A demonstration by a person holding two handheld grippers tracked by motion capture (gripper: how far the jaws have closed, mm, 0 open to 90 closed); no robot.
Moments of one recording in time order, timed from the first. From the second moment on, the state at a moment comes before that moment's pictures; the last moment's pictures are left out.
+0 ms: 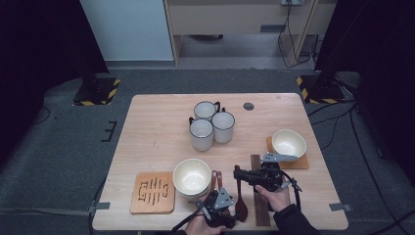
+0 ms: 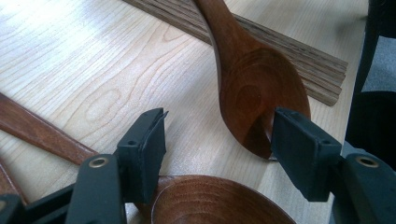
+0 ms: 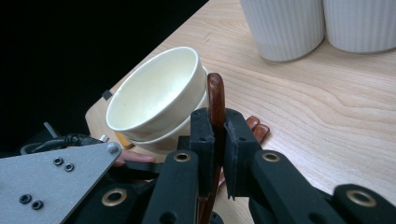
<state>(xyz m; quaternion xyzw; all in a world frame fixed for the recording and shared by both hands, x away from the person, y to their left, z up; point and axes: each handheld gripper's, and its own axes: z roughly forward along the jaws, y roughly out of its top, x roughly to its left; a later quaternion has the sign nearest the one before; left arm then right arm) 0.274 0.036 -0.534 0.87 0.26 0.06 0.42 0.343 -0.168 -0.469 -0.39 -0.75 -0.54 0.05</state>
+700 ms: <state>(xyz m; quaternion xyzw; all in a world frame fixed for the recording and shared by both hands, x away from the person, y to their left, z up) 0.274 0.044 -0.519 0.85 0.27 0.08 0.45 0.345 -0.179 -0.454 -0.40 -0.72 -0.56 0.02</state>
